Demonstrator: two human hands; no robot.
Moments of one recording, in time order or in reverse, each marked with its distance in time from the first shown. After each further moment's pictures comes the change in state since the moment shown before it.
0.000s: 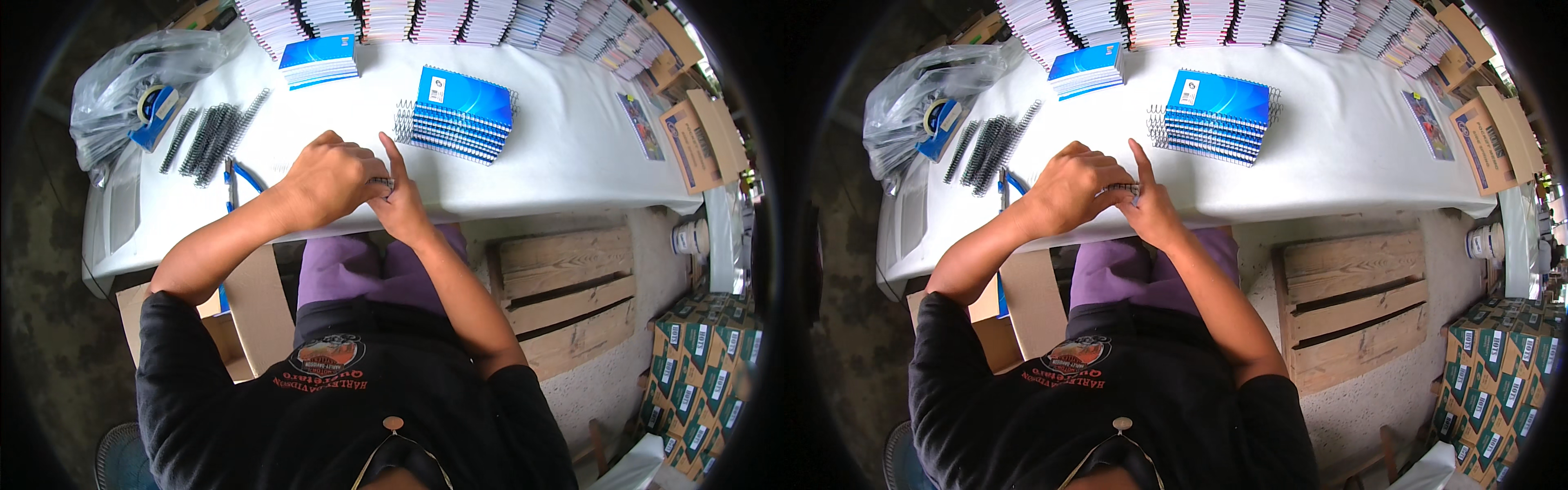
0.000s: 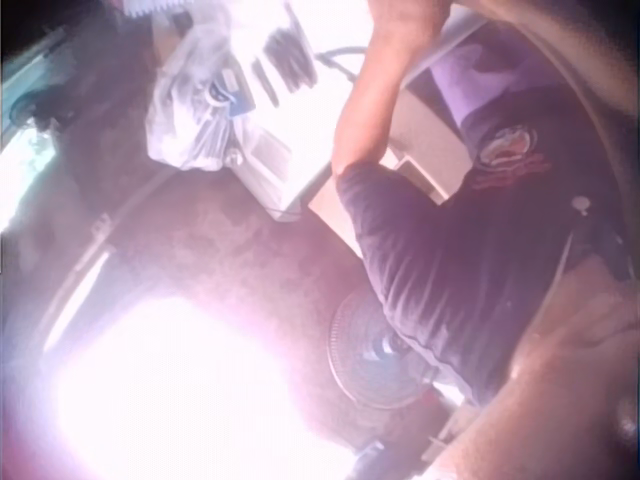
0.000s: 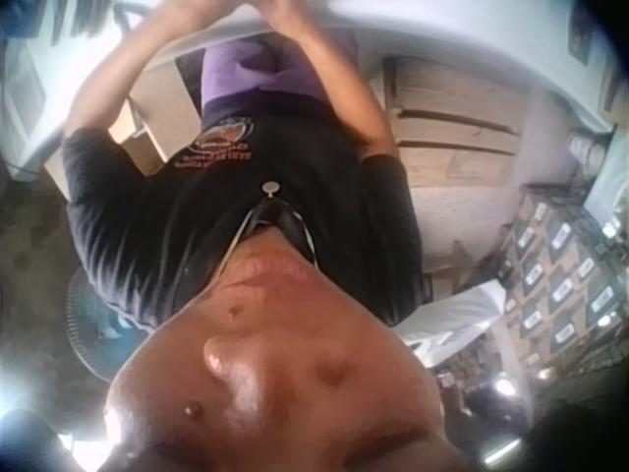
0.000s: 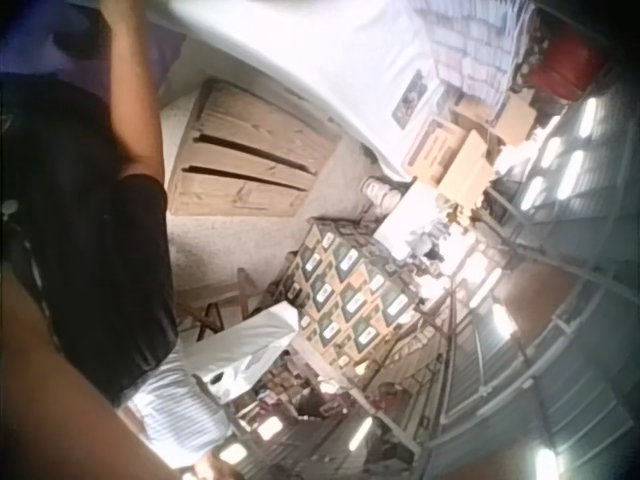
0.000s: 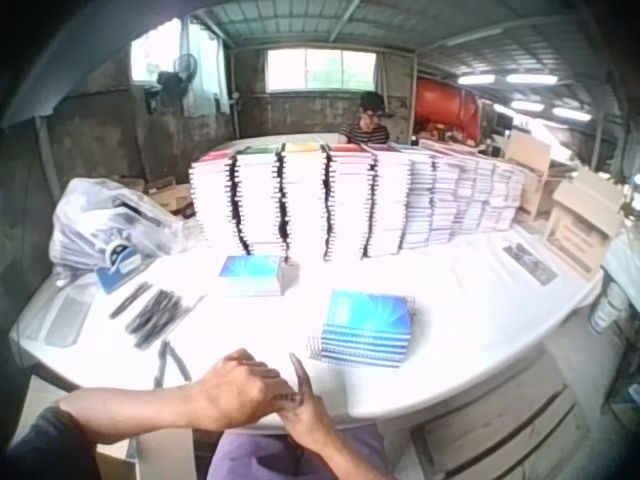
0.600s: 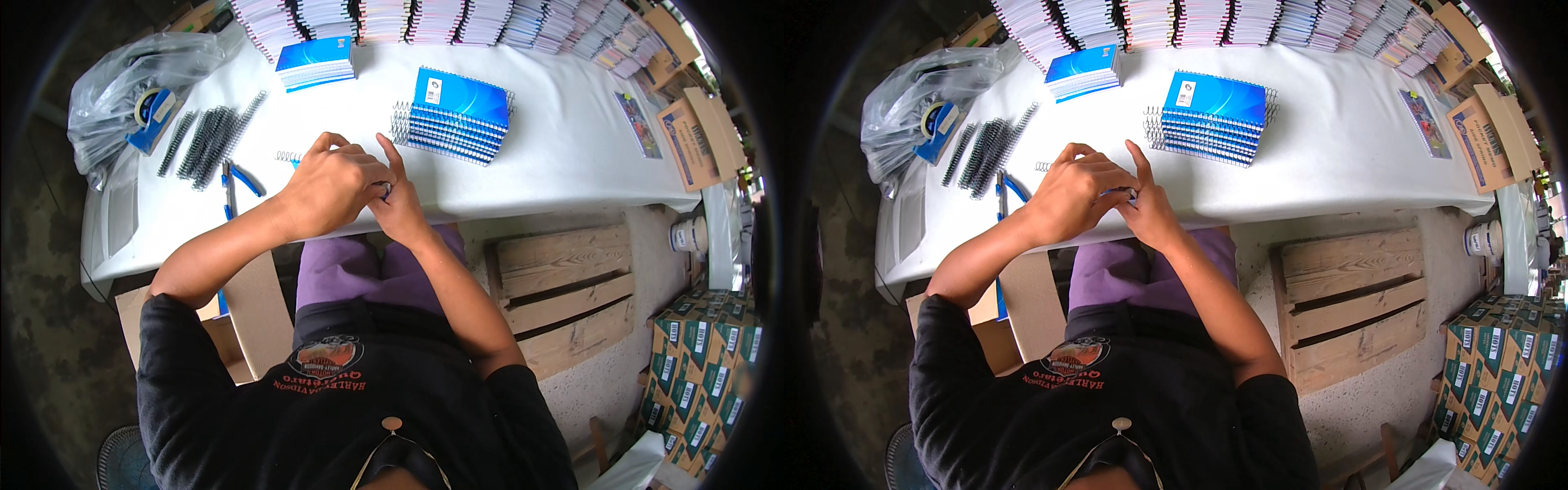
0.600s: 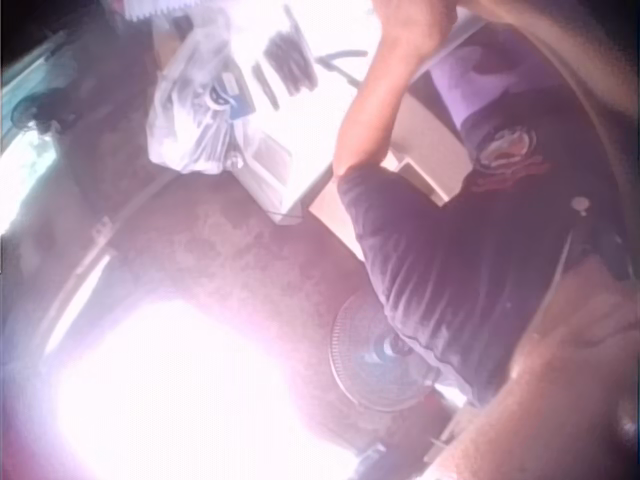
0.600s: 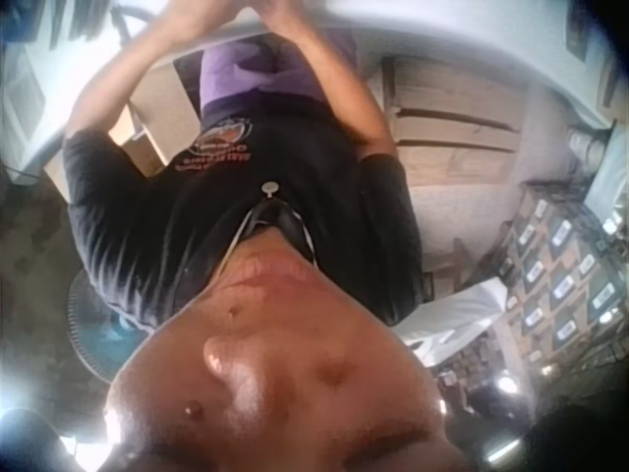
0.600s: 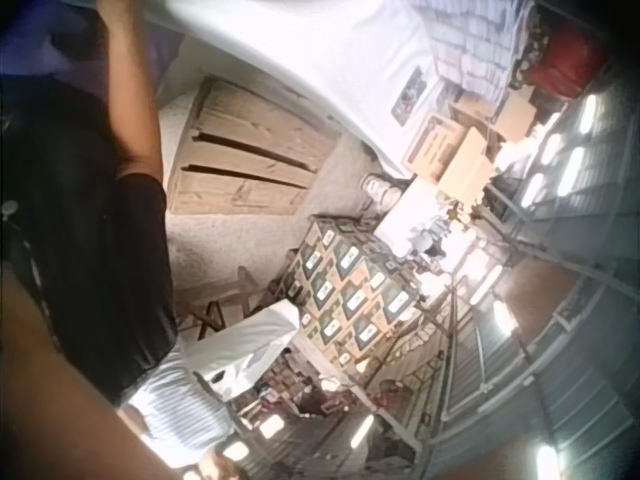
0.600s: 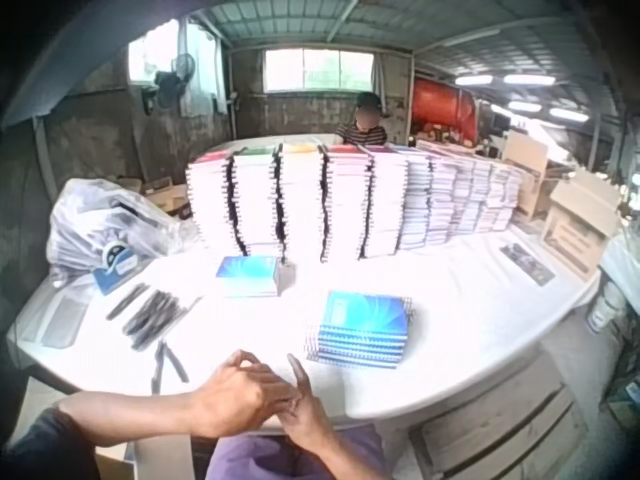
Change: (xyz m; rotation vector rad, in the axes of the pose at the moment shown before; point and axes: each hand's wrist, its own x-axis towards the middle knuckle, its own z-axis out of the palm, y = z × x) left_hand 0.001 0.009 0.004 -0.048 0.113 -0.031; right_hand 0.000 -0.005 -0.003 0.001 -0.002 0.011
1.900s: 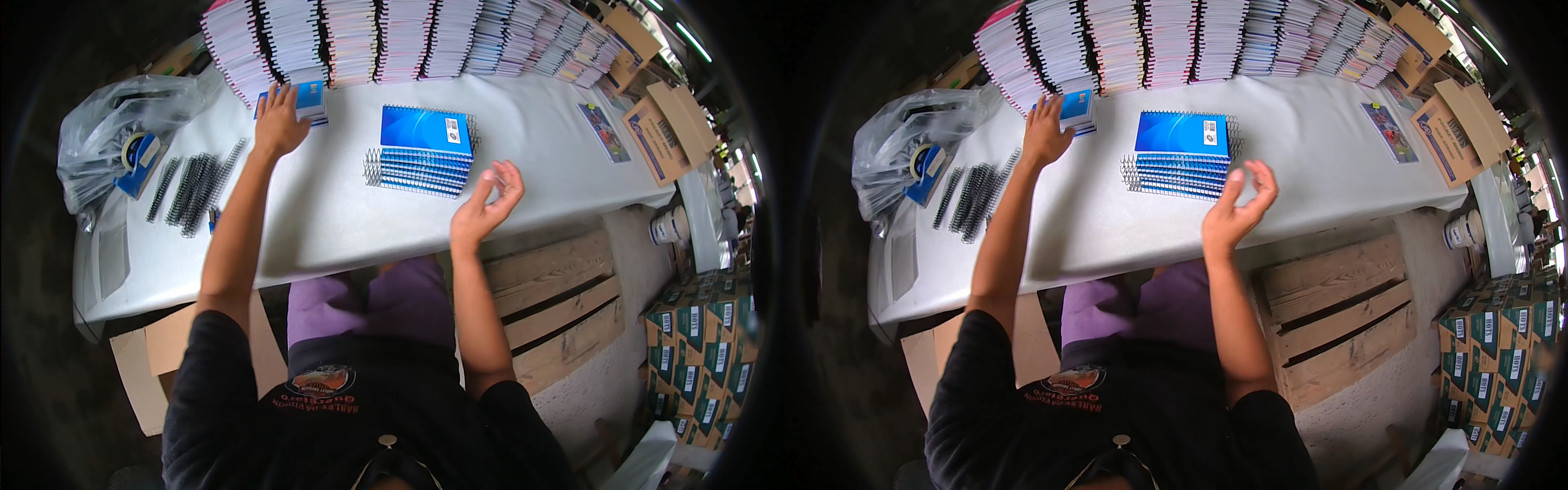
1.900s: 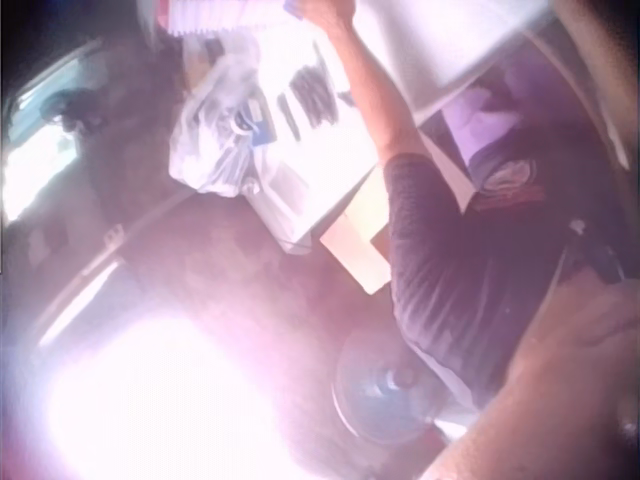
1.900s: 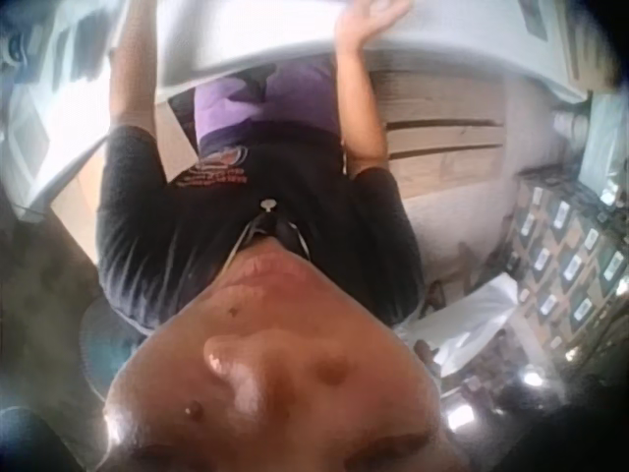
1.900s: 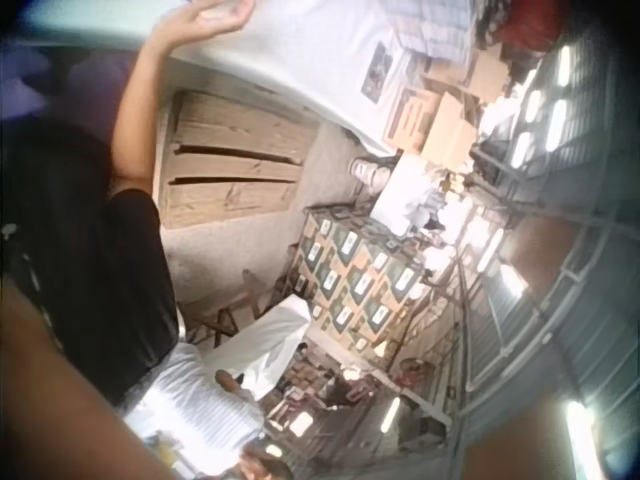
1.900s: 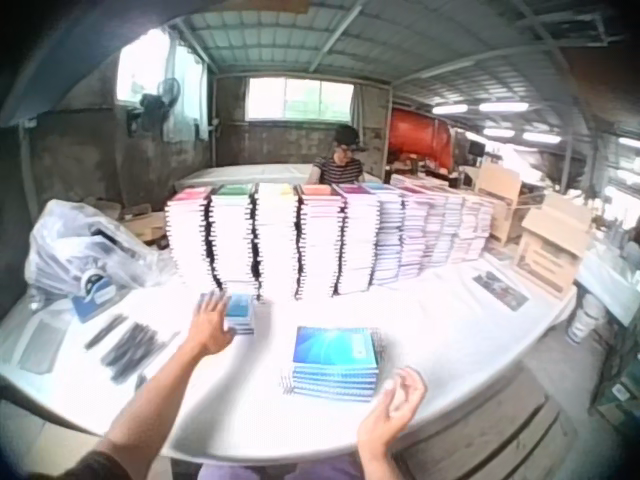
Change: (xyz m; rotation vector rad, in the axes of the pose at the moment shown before) left_hand 0.080 -0.186 0.043 0.508 0.569 -0.342; right_hand 0.016 -0.013 -0.100 -0.161 1.125 -0.333
